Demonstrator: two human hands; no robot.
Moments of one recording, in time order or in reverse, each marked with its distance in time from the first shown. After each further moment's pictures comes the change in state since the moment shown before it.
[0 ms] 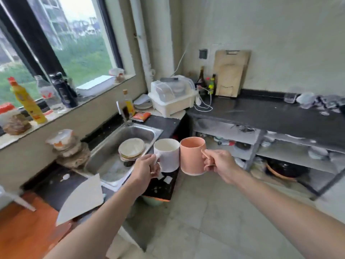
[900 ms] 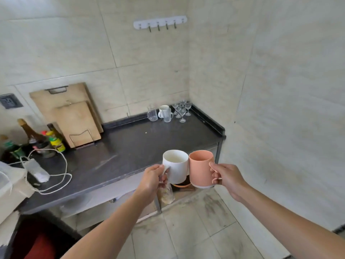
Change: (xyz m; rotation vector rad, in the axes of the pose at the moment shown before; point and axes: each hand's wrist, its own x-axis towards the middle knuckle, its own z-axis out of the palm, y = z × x) left_hand 0.247 -0.017 0.611 0.312 -0.875 -0.100; right_hand 0.111 -0.062 -0.504 0.140 0.928 -0.031
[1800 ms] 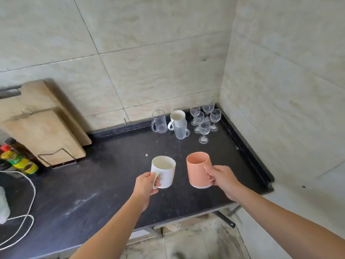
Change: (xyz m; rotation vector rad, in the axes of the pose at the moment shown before) left_hand 0.419 0.039 -0.010 0.033 0.352 -0.302; right_hand 0.472 -0.046 0.084 -0.263 -0.230 0.159
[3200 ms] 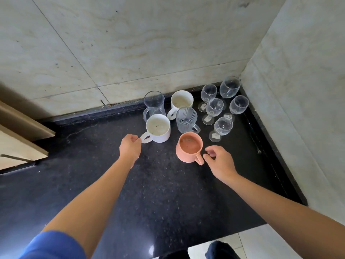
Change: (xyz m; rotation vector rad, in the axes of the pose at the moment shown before) left_hand 0.295 0.056 -0.004 0.358 0.224 -0.062; right_hand 0.210 -0.002 0.050 -0.611 0.132 -0.085
